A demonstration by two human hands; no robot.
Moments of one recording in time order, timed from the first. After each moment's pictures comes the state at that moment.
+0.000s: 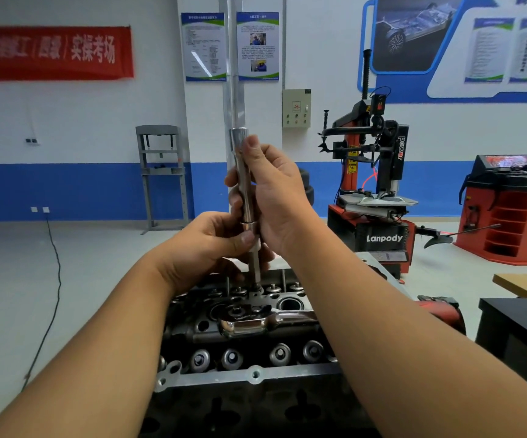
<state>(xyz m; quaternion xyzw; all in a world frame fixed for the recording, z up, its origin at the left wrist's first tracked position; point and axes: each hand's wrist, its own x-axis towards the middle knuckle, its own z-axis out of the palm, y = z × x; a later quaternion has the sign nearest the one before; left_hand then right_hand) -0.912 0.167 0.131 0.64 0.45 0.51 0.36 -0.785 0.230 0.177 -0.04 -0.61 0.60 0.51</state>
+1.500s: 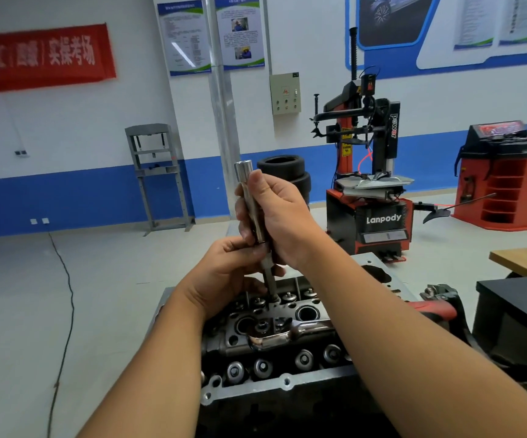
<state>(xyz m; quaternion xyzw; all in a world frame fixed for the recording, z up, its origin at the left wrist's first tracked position) -0.912 0.173 0.123 0.58 0.38 0.56 0.45 -0.781 0.229 0.178 -0.03 -0.64 0.59 0.48</state>
